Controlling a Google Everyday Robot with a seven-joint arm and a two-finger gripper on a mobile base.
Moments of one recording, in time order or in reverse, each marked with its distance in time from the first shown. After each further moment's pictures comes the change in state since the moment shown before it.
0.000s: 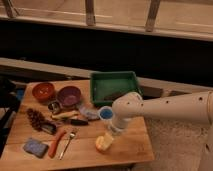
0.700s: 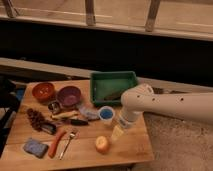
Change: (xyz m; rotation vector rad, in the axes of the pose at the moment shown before) arm 0.020 -0.038 -0.048 0.077 0.008 0.027
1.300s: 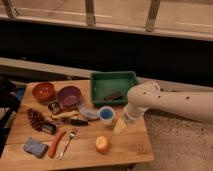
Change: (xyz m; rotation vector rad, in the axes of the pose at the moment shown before) arm -0.004 -0.019 -0.006 0.024 -0.036 0.080
